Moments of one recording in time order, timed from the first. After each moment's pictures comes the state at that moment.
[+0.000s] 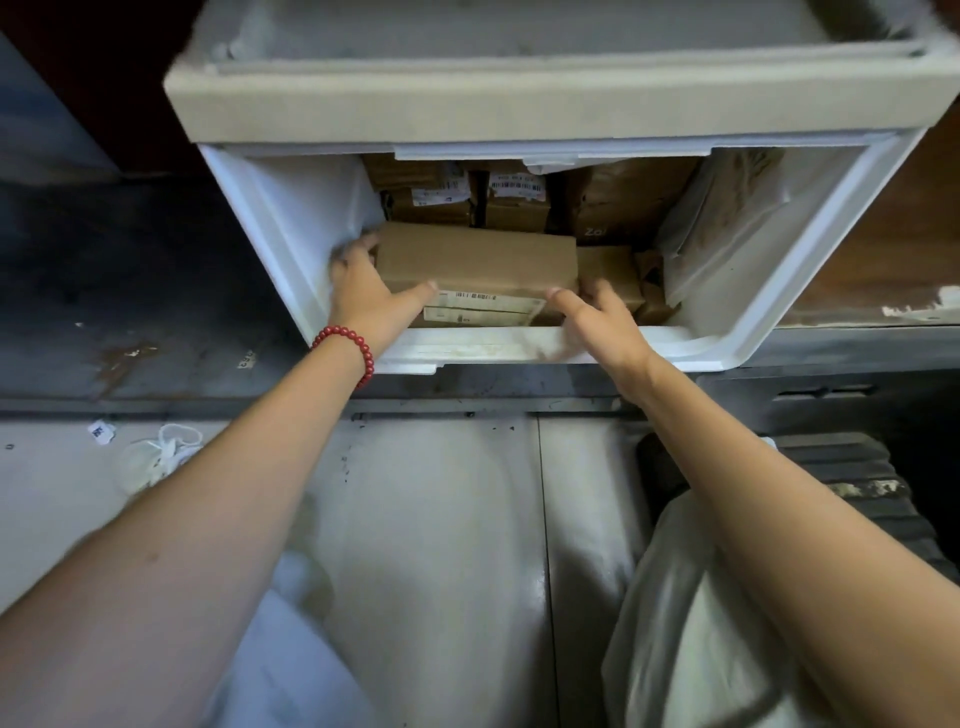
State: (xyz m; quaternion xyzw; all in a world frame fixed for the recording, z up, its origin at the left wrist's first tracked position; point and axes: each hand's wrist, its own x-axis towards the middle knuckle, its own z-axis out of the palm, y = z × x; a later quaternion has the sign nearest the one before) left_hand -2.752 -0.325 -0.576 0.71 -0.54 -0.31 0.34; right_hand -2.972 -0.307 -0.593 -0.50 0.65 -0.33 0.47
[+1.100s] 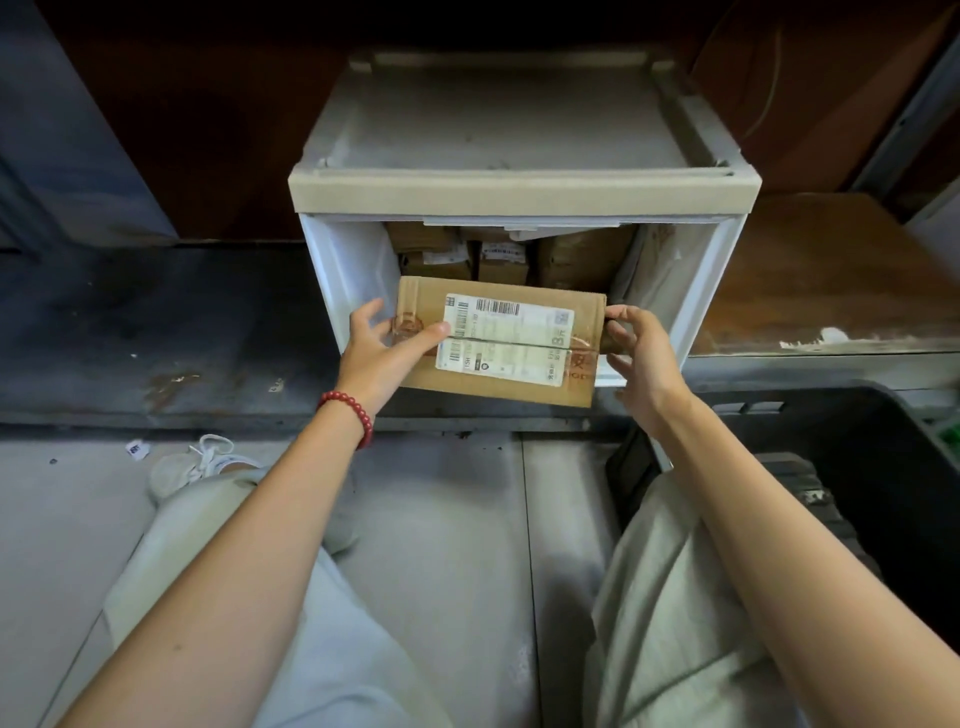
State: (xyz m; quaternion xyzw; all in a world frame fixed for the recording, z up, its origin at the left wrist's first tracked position) left_hand -2.756 -0.217 -0.533 0.64 -0.47 -0.42 0.43; right_hand -3.006 -0.219 -0.533 -0.35 0.59 -0.50 0.53
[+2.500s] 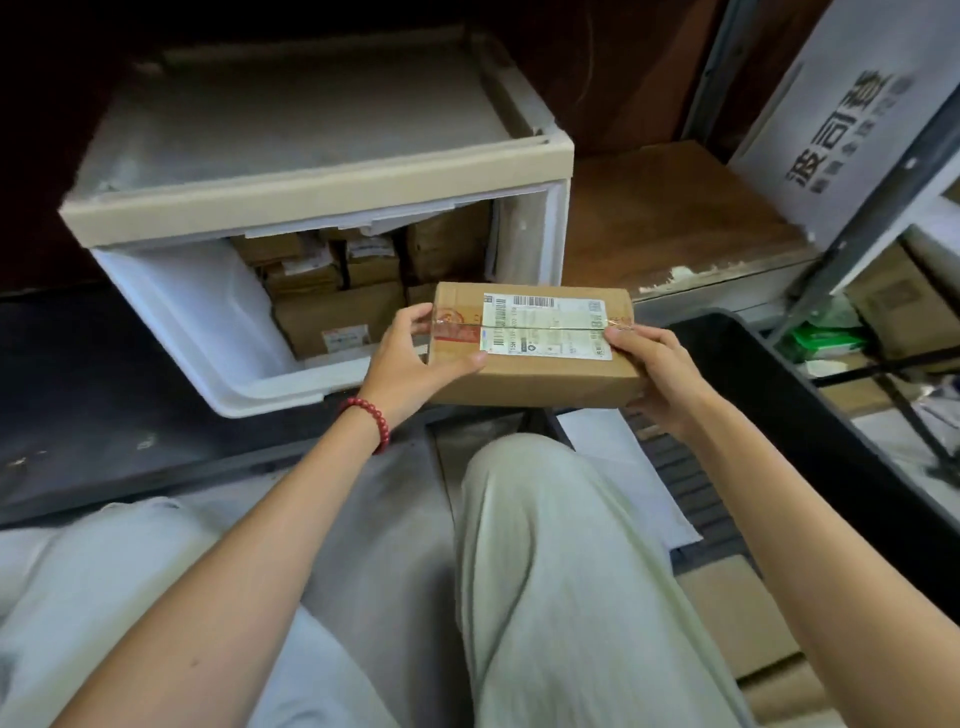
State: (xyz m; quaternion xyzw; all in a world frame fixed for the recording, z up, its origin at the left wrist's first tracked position) left_hand -2.886 -0.212 -0.535 0.54 -0.67 -0.41 0.30; right_hand -3.140 -0.150 -0.552 -0.24 0.65 -0.52 0.50
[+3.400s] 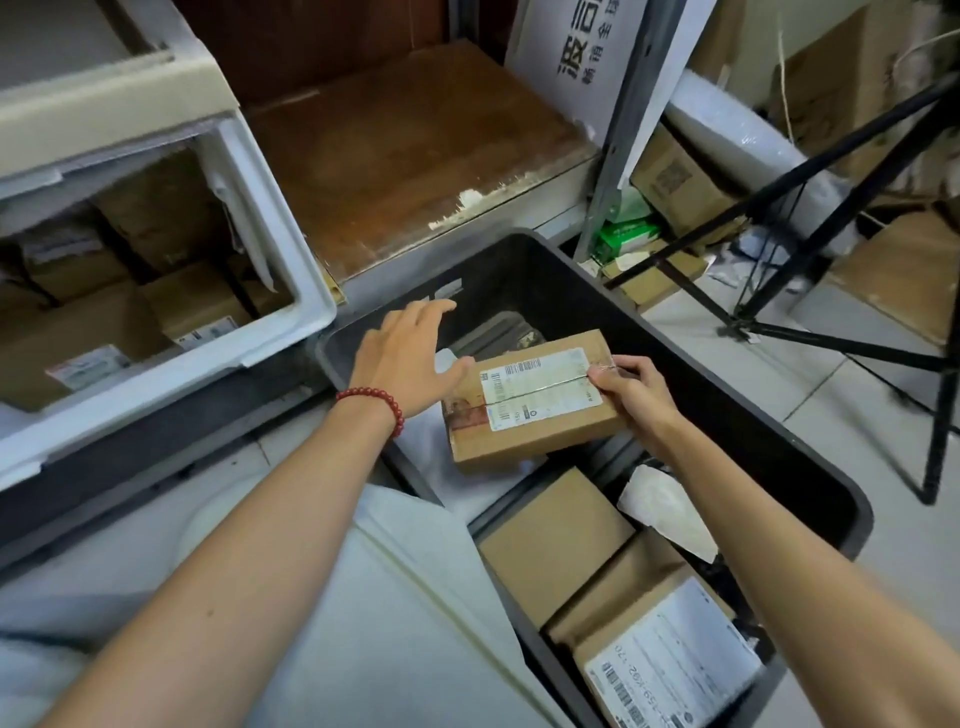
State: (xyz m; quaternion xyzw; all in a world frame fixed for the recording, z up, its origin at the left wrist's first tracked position) left_hand -3.089 -0.184 -0.591 0.36 -0.92 -0.16 0.06; right_hand -3.297 -0.013 -0.651 -0.14 0.77 -0.50 0.37
